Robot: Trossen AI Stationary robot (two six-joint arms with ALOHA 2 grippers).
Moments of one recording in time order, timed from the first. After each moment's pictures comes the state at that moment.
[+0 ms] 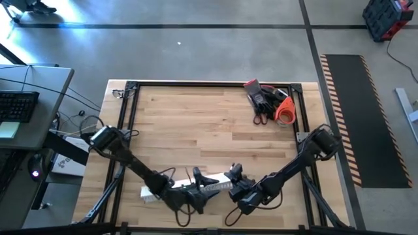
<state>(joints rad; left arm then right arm) -0.67 1.95 1.10 0.62 -0.89 0.51 0.68 1.97 1.05 -0.14 0.96 -0.30</state>
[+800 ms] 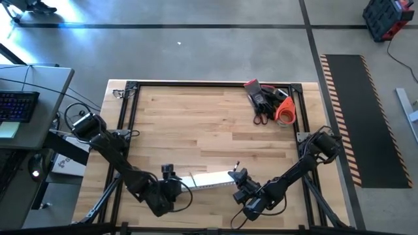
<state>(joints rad) -0.79 1.70 1.07 -0.58 -0.58 -0.70 0.75 1.98 1.05 -0.21 1.14 -0.37</state>
